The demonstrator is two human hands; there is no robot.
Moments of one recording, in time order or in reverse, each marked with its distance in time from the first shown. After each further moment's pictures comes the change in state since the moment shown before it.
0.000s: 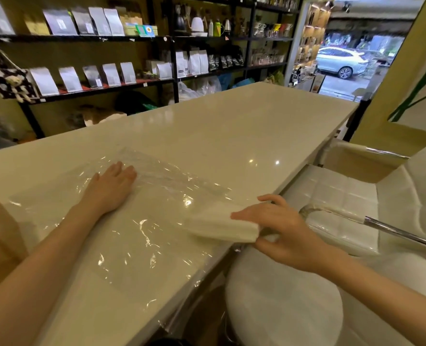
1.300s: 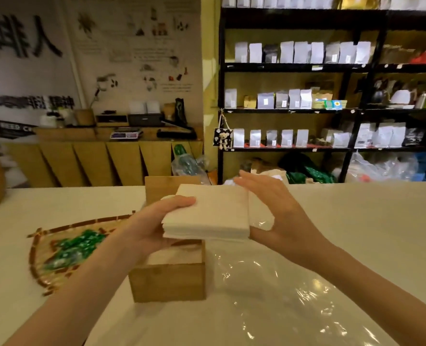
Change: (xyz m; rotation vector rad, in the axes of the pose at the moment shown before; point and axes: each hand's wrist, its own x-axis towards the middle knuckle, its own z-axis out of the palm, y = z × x) left_hand -0.181 -0.052 -0.160 -1.673 0.277 -0.545; right_hand 0.251 -0.118 0.083 0.353 -0.072 -0.490
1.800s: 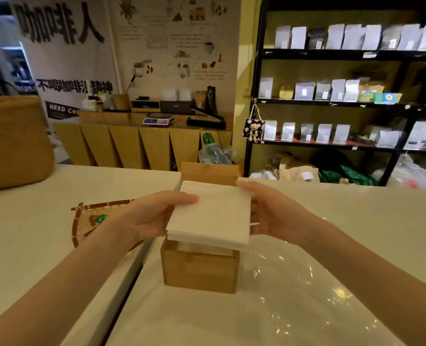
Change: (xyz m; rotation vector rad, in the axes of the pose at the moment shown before) left_hand 0.002 0.002 -0.062 0.070 0.061 -0.052; right_hand 0.059 -0.004 0.057 1.121 -0.447 0.870
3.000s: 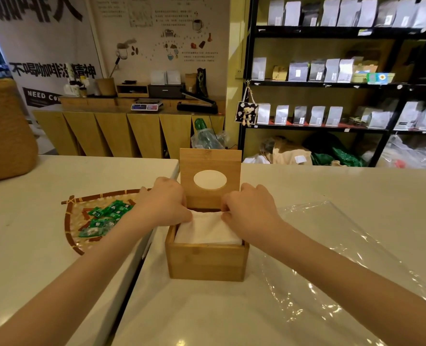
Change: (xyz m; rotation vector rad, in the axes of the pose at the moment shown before) left_hand 0.035 -0.012 -0.007 1.518 0.389 0.099; right_hand 0.020 0.024 0.051 -1.582 0.415 -0.332
